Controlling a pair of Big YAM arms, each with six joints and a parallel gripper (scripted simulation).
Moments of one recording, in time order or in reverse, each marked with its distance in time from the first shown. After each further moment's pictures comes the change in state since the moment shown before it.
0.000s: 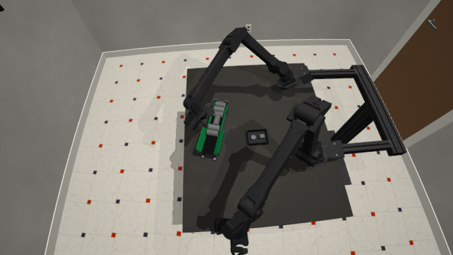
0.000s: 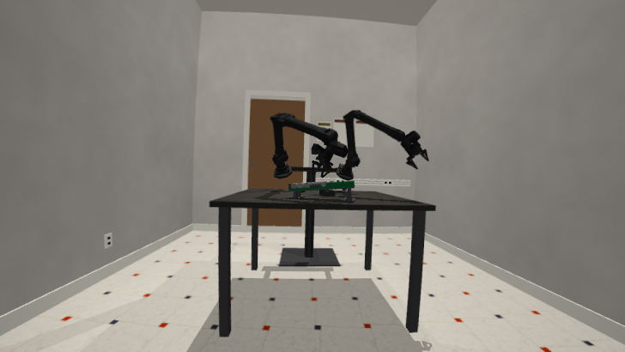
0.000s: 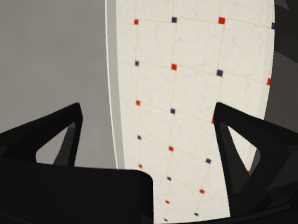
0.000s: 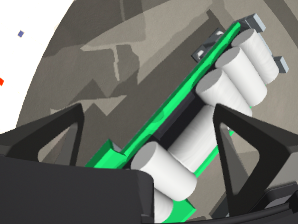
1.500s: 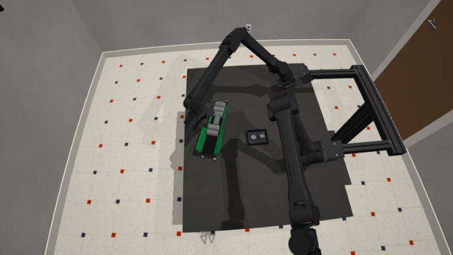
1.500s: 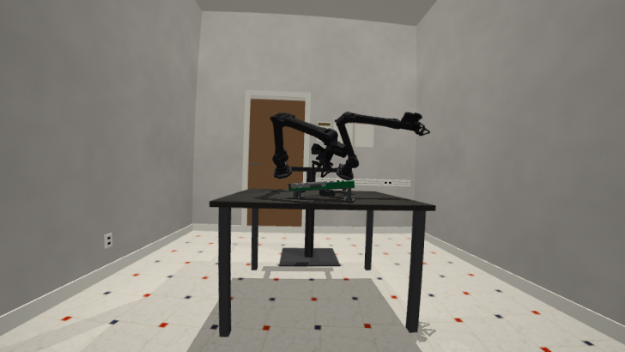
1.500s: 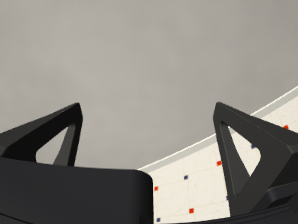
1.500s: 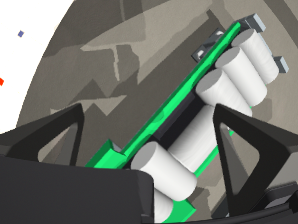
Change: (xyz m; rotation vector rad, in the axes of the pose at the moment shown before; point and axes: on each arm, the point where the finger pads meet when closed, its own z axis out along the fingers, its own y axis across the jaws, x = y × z) left arm 0.181 0.292 -0.186 -0.888 -0.141 -0.789; right arm 0.000 0.000 0.000 0.000 0.000 0.000
